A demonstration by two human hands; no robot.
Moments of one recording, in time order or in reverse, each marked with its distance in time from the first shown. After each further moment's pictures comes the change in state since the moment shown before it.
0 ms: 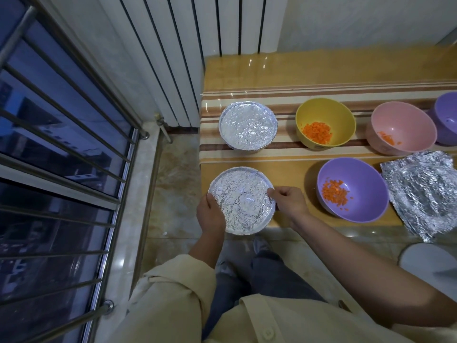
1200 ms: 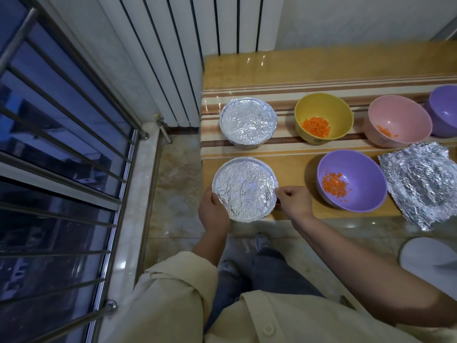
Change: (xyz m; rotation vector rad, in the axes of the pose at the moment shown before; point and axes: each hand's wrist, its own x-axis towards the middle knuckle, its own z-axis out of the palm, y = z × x) left_hand -0.010 -0.004 -0.009 0.162 0.007 0.128; right_hand -0.014 0.019 -0.006 -0.078 0.107 -0.094
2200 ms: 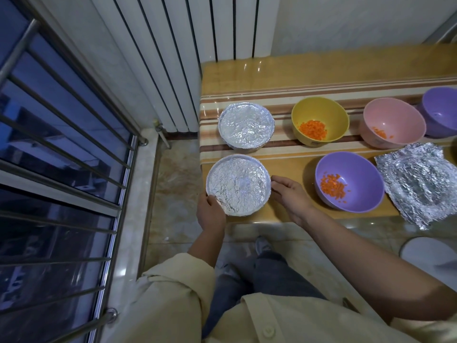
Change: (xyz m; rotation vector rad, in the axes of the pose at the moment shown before) left_hand 0.010 0.006 -0.004 -0.085 -0.024 -0.158; right_hand -0.004 -0.039 0.001 0.353 -0.155 0.125
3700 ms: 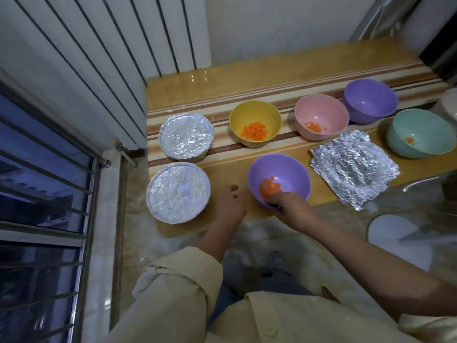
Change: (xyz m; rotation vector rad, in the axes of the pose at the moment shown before) left_hand -0.099 0.058 0.119 0.111 -0.554 0.027; right_hand -0.030 0.004 -0.157 -1.247 -0.053 -0.688
